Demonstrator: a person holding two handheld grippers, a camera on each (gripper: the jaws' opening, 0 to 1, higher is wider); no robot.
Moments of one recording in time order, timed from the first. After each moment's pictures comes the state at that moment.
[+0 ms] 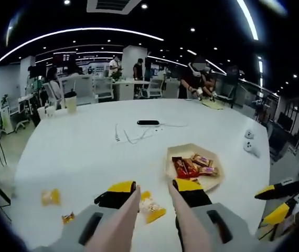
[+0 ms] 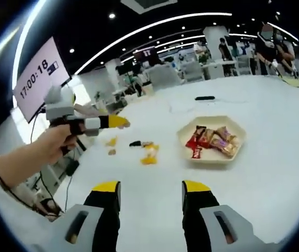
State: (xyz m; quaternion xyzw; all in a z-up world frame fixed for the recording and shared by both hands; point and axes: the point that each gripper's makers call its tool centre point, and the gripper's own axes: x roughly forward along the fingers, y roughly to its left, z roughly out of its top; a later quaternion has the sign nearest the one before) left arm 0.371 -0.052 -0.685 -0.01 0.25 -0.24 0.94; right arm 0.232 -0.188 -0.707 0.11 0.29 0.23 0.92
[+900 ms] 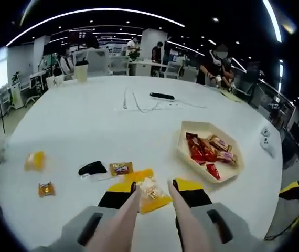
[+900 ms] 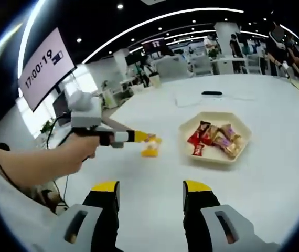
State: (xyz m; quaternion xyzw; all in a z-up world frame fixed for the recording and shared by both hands) left arm 0.385 -0.061 -0.776 -0.05 0.33 -0.16 0.93; right arm 0.233 -0.189 -0.715 0.09 0.31 0.27 0.91
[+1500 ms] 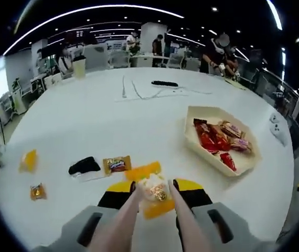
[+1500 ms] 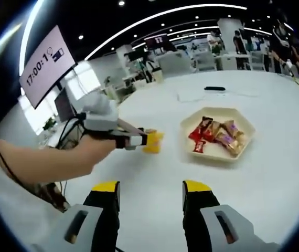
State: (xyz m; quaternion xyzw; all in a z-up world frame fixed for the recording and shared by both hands) left arm 0.396 -0.081 -0.808 0.01 0.35 -0.16 0.92; right arm 0.238 -0.194 -0.728 0.09 0.33 0.28 0.90
